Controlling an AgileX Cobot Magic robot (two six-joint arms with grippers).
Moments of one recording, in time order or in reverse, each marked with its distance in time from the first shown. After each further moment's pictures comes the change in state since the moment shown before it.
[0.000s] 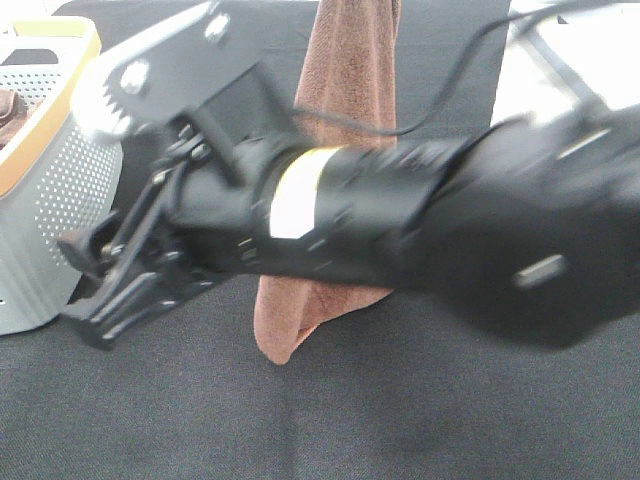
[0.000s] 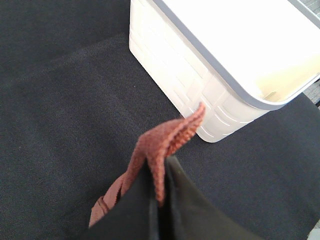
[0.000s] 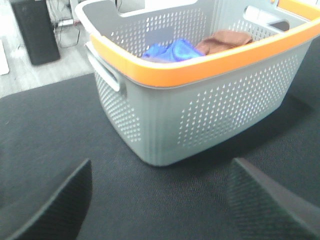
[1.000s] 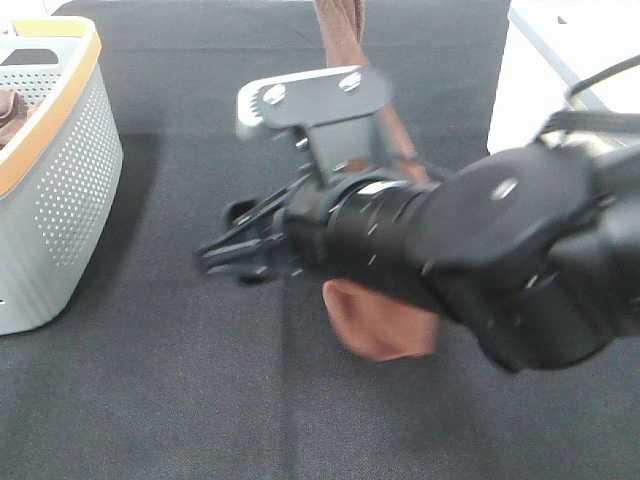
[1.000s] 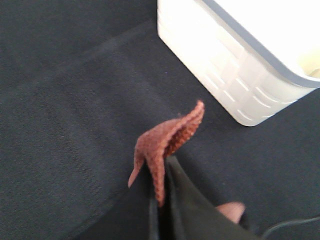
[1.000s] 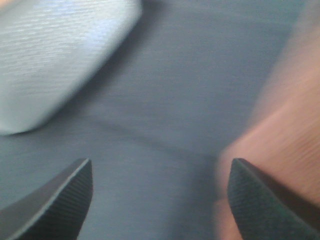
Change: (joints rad) left arm 0.000 0.000 0.000 0.112 0.076 0.027; right arm -0.001 -0.030 0.051 1.394 -0.180 -0.949
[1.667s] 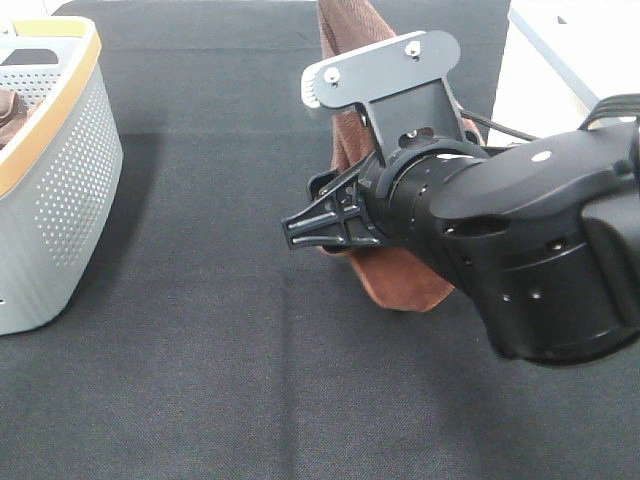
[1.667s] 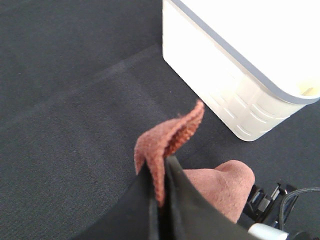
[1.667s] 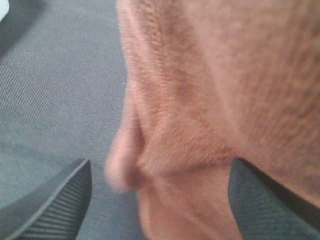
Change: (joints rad) left arm 0.000 -0.072 -0.001 0.024 -0.002 0.000; right arm 0.000 -0.025 0.003 0.180 -0.287 -0.278
